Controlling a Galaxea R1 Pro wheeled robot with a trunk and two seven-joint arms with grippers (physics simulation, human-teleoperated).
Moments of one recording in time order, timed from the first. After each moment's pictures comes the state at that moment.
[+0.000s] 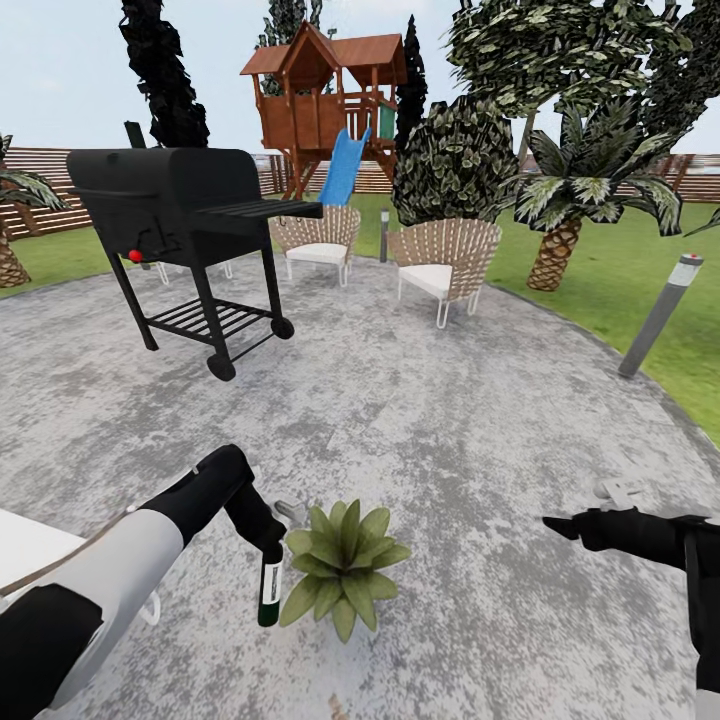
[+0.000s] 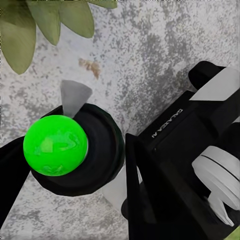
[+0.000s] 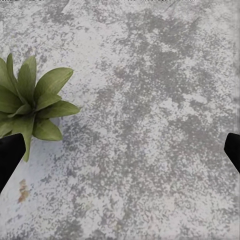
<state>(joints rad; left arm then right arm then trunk) -0.98 0.10 -0.47 -0.57 -0.57 1.00 -1.32 -0.46 -0.14 -0.57 -1.57 0.77 0.80 1.25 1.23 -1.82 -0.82</state>
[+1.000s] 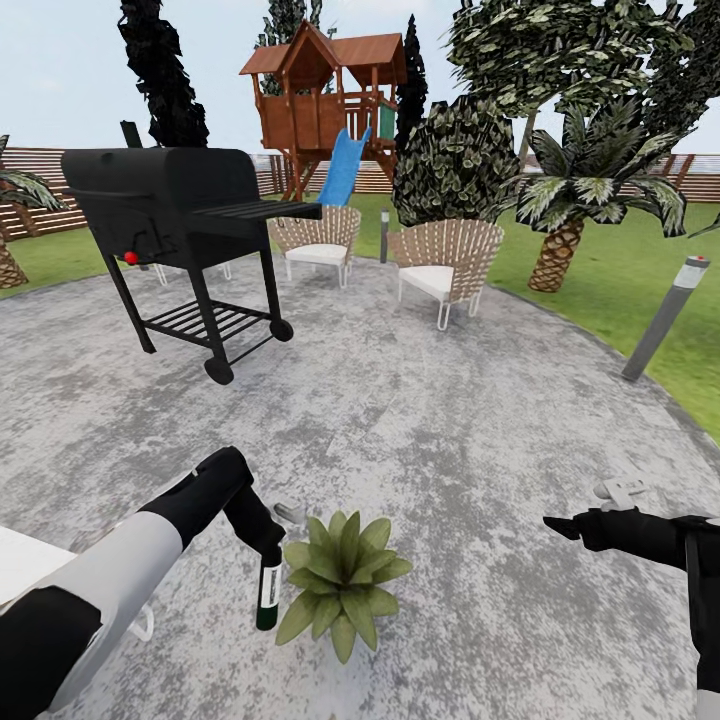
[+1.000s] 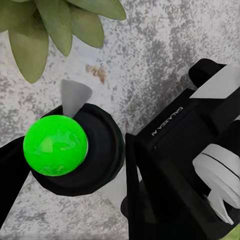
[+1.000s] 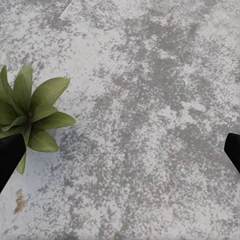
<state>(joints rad) -0.98 0.10 -0.47 -0.57 -0.57 1.01 -1.32 -0.46 -0.14 -0.57 -1.57 0.77 0.80 1.25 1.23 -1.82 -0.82</state>
